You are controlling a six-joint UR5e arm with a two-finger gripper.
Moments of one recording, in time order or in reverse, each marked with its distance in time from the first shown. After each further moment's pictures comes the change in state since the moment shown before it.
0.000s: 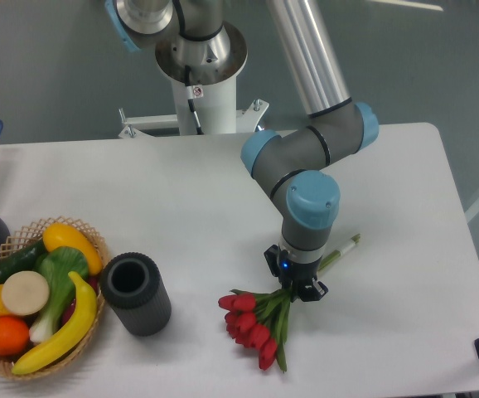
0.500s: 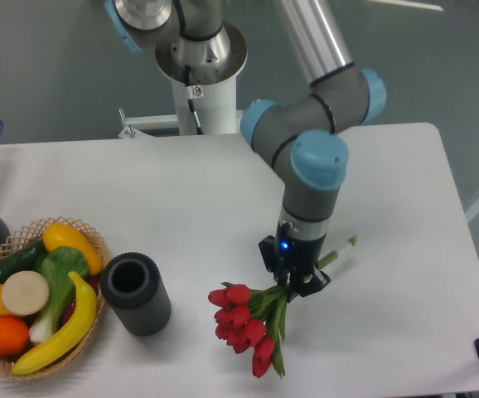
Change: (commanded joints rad) arm 0.032 0.118 0.026 0.014 -0.310 -0.087
